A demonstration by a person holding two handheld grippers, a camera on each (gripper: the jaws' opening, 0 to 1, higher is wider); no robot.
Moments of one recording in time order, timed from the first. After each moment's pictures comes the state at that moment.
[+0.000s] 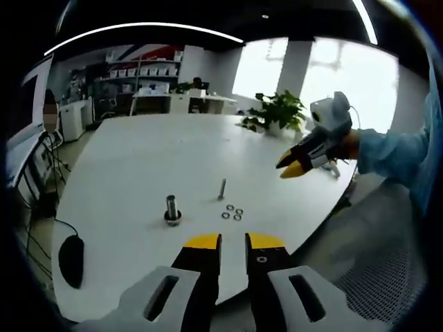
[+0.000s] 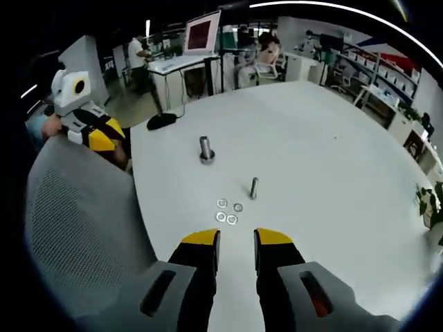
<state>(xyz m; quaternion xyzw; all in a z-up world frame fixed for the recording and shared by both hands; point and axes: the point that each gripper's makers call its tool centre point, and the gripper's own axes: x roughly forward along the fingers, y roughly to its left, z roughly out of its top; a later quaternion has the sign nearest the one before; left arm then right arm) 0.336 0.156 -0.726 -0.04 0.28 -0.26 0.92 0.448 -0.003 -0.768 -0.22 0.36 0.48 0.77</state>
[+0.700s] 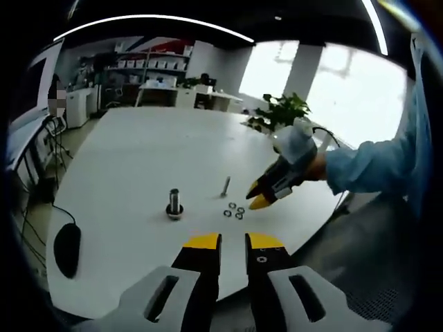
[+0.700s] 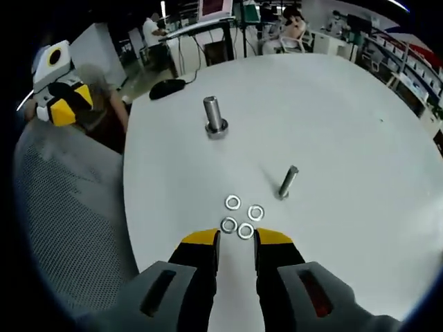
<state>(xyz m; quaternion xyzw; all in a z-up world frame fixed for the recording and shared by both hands) 0.338 0.161 -0.728 -0.08 0.29 -0.25 0.92 0.455 0.036 -0.849 -0.25 0.42 0.52 0.70</state>
